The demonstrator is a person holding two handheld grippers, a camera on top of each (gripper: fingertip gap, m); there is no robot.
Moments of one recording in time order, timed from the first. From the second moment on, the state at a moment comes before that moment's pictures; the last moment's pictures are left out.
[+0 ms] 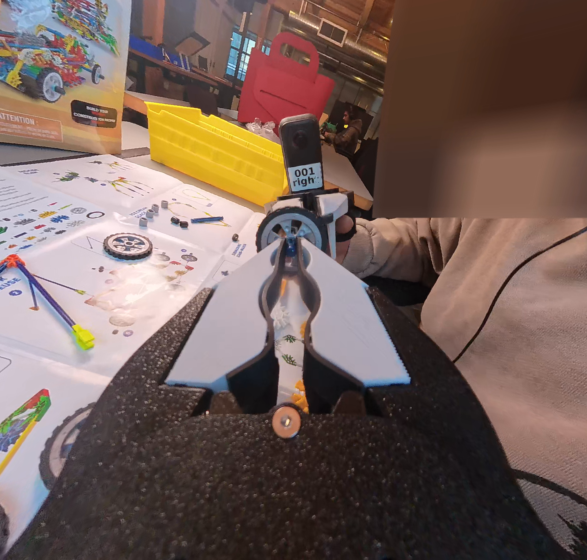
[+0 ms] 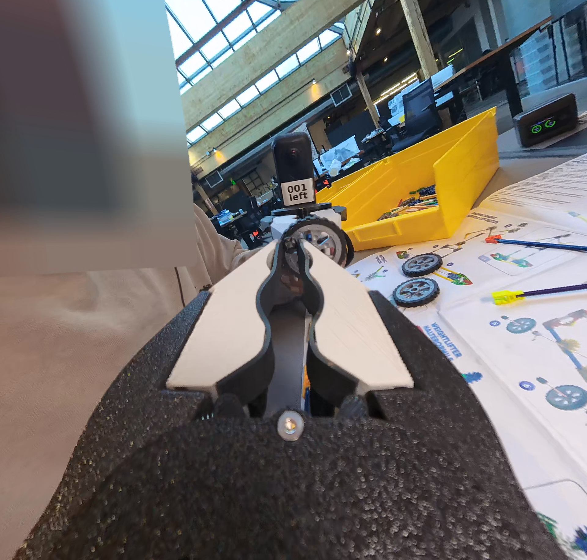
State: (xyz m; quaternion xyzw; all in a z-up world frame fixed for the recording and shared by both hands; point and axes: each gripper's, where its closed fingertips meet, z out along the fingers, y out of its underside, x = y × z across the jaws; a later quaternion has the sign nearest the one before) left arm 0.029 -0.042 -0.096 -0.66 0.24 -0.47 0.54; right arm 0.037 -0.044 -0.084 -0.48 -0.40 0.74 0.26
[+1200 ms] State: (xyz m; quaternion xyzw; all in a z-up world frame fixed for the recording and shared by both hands) left arm 0.013 -0.039 -0.062 -0.60 0.15 -0.52 0.59; right arm 0.037 -0.018 -0.064 -0.47 -0.28 0.79 0.28
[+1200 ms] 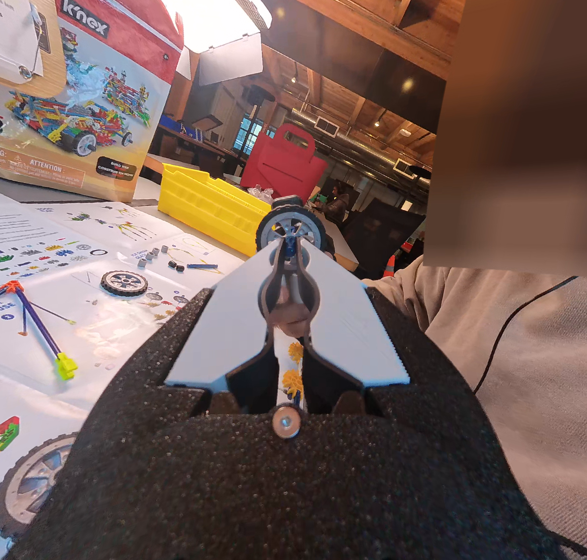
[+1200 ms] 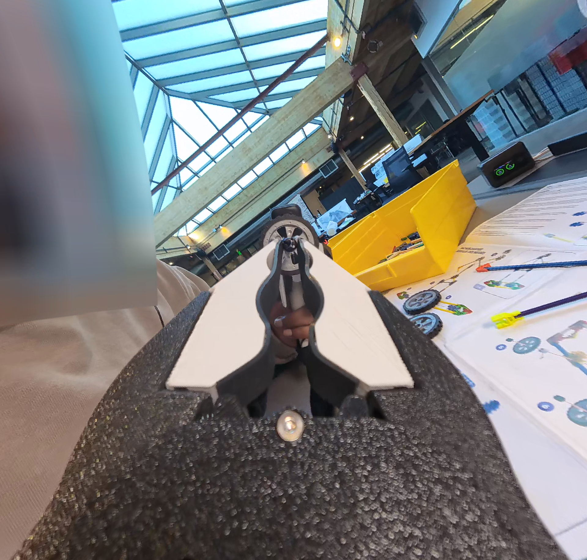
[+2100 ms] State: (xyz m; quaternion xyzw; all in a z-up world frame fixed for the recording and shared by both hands) left arm 0.044 -0.051 -0.098 -0.66 0.25 -0.48 0.52; right arm 0.052 -0.032 -0.075 -0.49 -0.47 0.67 0.29
